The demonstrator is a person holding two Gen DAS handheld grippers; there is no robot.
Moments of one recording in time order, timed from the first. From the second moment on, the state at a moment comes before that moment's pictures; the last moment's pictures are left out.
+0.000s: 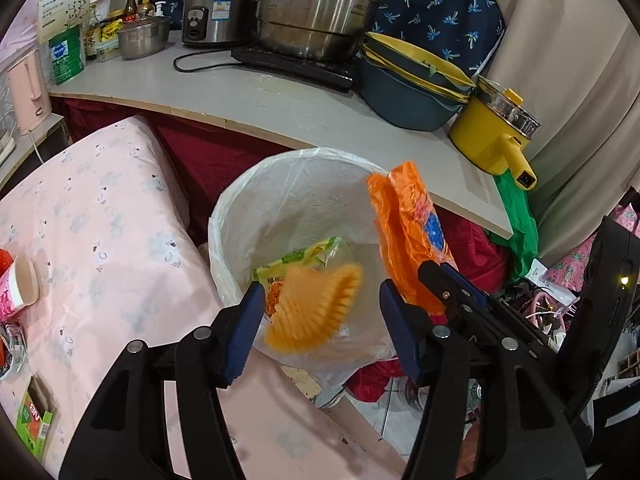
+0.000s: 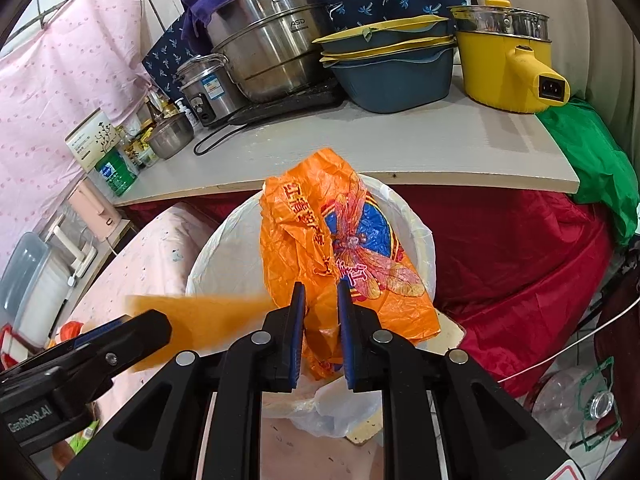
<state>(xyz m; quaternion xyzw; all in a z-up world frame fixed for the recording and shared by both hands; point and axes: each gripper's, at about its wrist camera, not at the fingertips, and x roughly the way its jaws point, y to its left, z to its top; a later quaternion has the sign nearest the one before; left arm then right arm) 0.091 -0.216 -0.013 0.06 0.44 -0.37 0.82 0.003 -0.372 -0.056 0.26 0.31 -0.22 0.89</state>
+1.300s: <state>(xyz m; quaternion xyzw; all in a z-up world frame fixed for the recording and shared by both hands) 0.091 -0.053 0.001 0.05 0.40 -0.23 0.89 0.038 -0.240 -0.015 0.20 0.33 -0.12 0.92</state>
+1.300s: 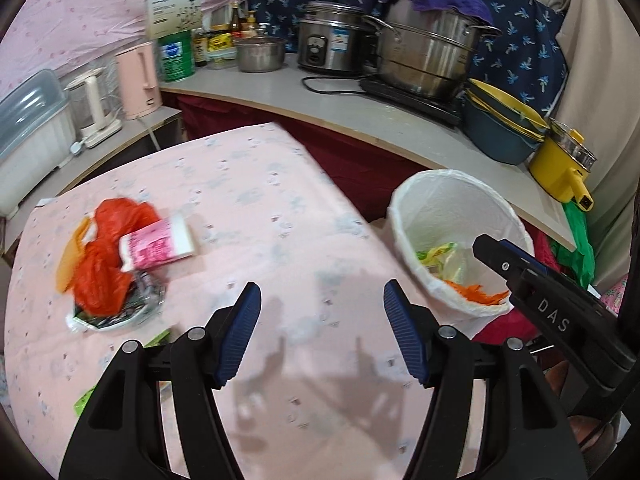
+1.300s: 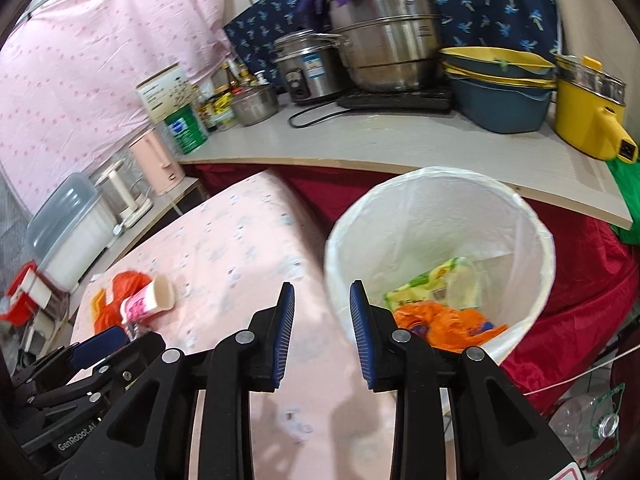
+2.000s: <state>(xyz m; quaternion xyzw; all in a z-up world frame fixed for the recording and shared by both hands) 0.069 0.113 -0.061 0.12 0.42 -0.14 0.89 0.051 -0.097 -0.044 0.14 0.39 -0.01 0.91</state>
